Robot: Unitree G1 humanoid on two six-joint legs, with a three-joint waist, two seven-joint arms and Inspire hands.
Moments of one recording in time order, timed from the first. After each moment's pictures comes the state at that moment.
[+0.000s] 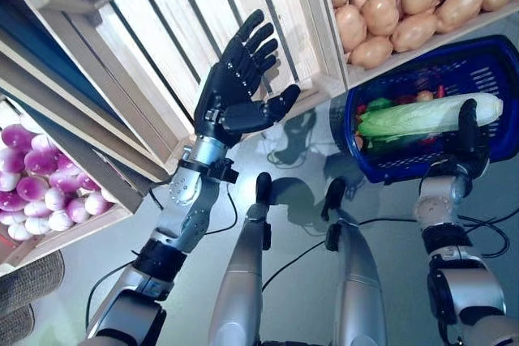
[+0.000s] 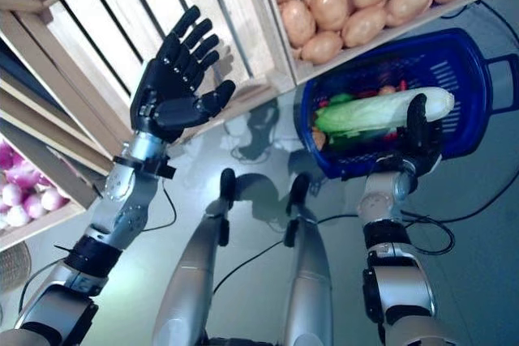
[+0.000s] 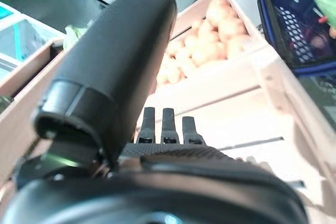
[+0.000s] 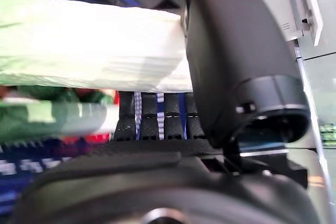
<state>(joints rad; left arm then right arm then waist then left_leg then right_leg) -0.52 0.46 -0.30 0.08 -0.78 -0.35 -0.03 -0.71 -0.43 -0.08 0.82 1.15 -0.47 -0.49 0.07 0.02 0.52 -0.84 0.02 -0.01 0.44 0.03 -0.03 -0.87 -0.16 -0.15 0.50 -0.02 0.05</state>
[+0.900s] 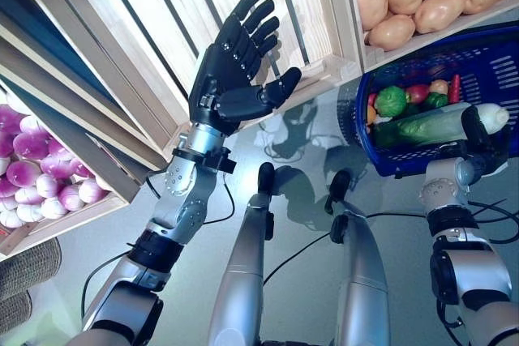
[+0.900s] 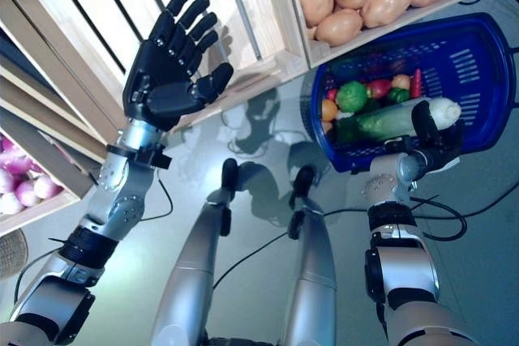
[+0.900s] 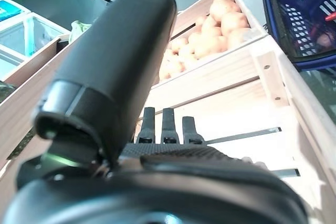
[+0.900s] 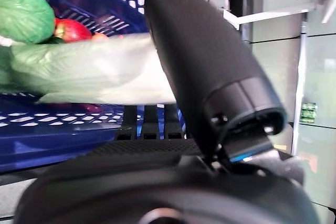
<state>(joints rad) -0.58 0.48 -0.30 0.07 -0.82 -0.35 -0.04 -0.82 -0.45 -0.10 0.90 1.10 -0.47 -0.71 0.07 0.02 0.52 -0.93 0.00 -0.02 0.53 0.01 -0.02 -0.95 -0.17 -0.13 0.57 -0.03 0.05</state>
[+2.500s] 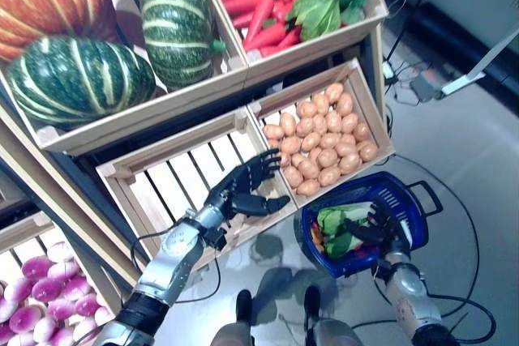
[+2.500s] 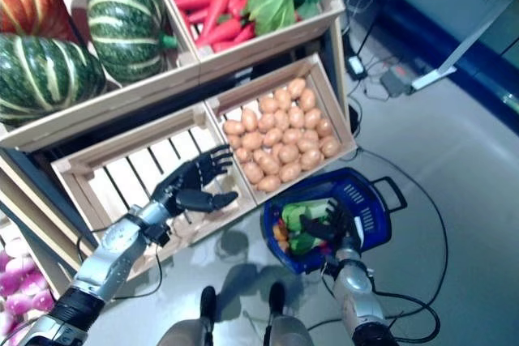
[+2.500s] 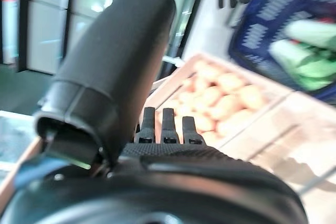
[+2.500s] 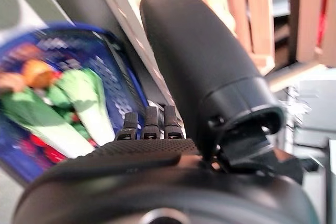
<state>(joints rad) -0.19 0.48 -0.34 0.26 -0.48 -0.08 -0.28 -0.07 -0.29 0.17 0.67 0.53 -0.15 -0.11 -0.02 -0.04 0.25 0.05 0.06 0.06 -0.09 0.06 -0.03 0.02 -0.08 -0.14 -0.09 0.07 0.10</state>
